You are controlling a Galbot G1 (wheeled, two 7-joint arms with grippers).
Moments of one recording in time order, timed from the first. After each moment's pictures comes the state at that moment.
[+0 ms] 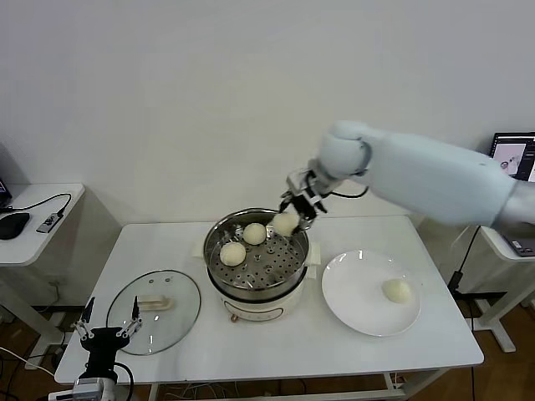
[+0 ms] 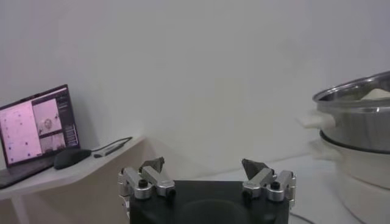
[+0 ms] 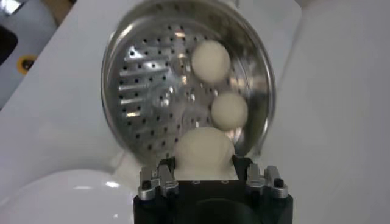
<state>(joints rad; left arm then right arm) 1.65 -1.32 -0.72 -1.97 -0.03 -0.11 -0.17 0.60 1.11 -1.25 1.35 0.21 -0.07 -1.02</state>
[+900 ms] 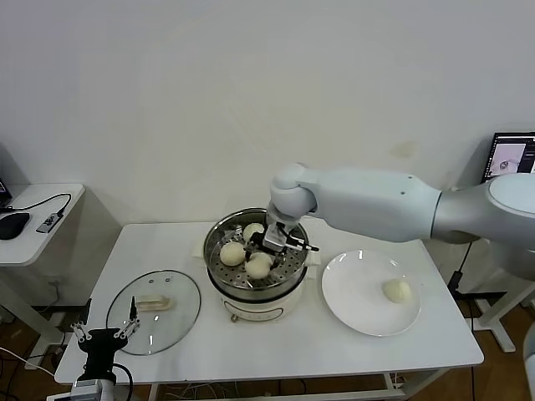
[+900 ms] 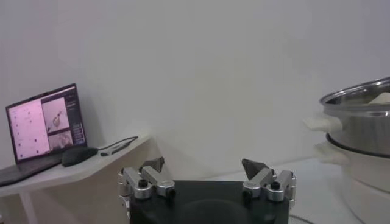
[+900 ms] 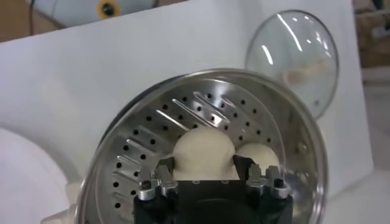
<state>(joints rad) 1.66 -1.34 -0.73 -1.98 -0.03 -0.11 -0.18 0.55 1.23 -1.35 1.33 -0.03 0.37 -0.98</state>
